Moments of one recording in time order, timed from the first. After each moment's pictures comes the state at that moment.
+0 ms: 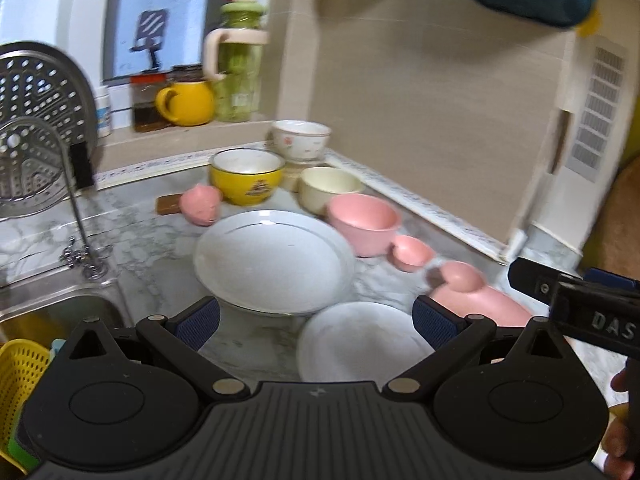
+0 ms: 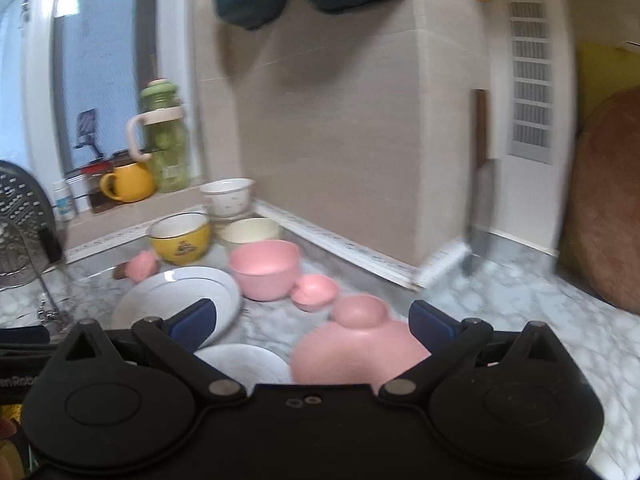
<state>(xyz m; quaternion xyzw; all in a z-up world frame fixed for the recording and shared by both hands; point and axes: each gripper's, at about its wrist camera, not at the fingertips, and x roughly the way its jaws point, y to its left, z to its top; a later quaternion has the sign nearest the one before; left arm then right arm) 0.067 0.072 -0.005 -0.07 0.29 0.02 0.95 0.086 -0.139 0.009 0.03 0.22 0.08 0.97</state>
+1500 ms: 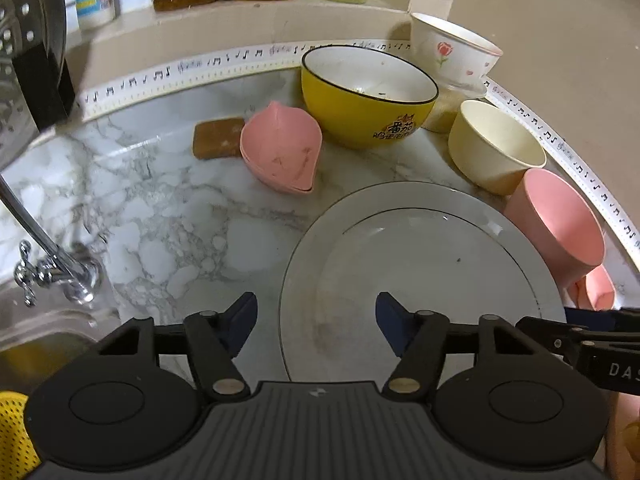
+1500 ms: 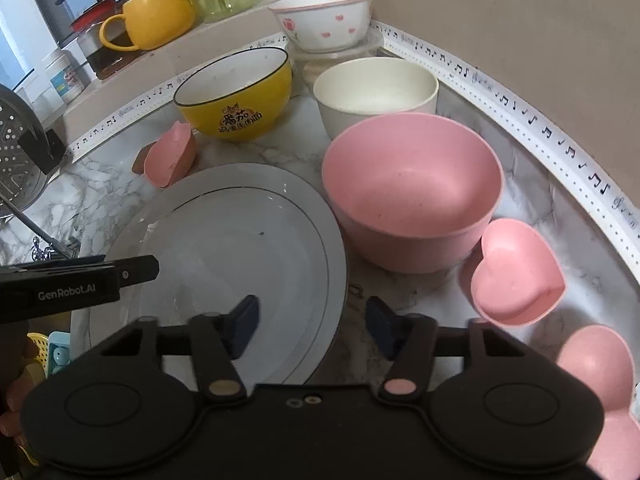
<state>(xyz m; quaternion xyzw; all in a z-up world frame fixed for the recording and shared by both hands) 0.272 0.186 -0.087 -0.11 0.44 0.08 0.88 0.315 -0.056 -0.077 0.02 0.47 0.22 0.85</state>
